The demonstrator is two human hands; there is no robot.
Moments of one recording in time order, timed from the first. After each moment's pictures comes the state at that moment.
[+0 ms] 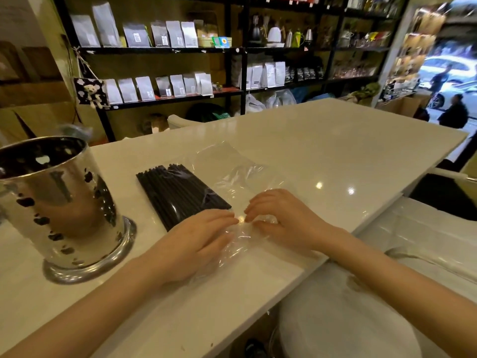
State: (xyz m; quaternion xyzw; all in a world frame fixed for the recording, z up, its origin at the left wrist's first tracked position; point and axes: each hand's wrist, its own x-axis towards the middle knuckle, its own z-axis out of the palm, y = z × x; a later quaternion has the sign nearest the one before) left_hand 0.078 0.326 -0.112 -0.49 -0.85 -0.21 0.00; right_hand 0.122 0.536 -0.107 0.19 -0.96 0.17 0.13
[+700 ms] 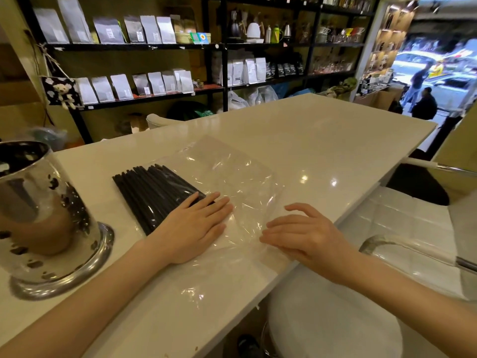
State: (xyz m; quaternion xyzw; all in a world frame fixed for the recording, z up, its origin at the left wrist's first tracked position) left_hand 0.048 0.357 -0.127 -0.51 -0.86 -0.01 0.04; right_hand 0.184 0.569 -0.133 0.26 -0.91 0.05 0.31
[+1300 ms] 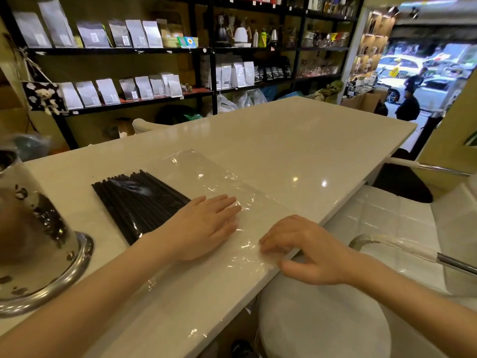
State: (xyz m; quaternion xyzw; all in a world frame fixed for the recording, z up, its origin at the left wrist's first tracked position) left_hand 0.063 0.394 -0.106 -0.53 -0.85 -0.04 0.00; right_hand 0.204 0.579 -0.112 0.18 -0.96 0.19 0.10
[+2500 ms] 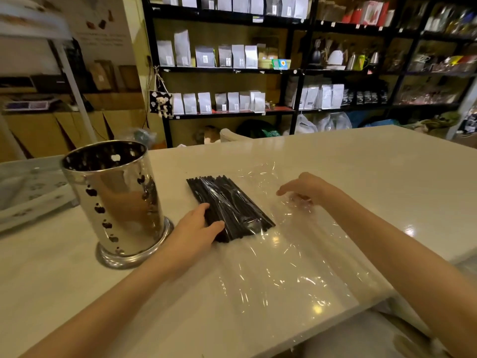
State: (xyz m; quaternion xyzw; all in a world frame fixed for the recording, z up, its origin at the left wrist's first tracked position) left_hand 0.072 0.306 -0.101 -0.07 -0.89 -0.45 -0.06; right_hand -0.010 0.550 -0.079 -0.19 -0.90 0.40 -0.07
